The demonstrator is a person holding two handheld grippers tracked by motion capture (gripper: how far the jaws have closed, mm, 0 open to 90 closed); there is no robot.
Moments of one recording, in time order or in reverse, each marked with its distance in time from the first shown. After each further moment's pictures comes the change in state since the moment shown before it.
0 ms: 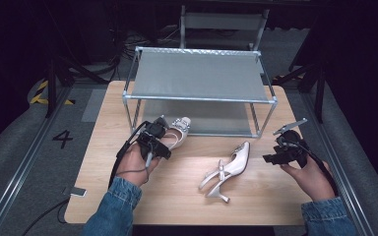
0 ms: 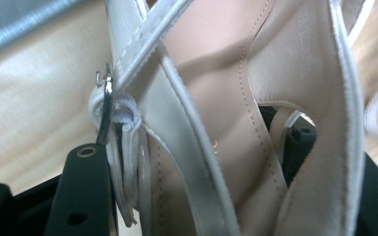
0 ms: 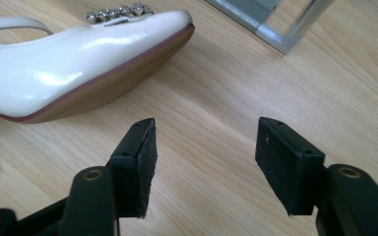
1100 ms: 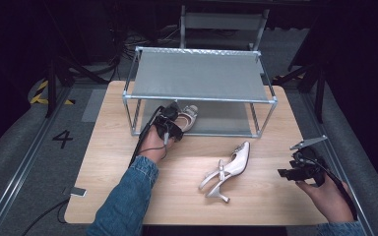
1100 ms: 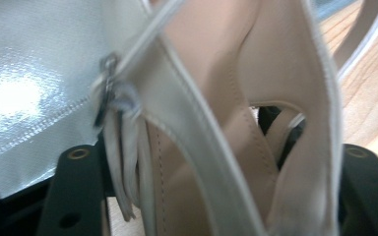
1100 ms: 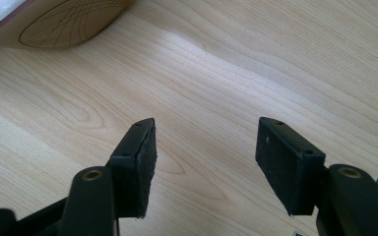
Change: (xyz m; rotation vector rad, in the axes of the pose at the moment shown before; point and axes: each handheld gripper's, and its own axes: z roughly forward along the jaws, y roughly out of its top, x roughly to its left) left arm 0.022 0.077 0.059 -0.026 0.014 -0.015; right arm 0.000 -0.054 -0.019 0.023 -0.053 0.079
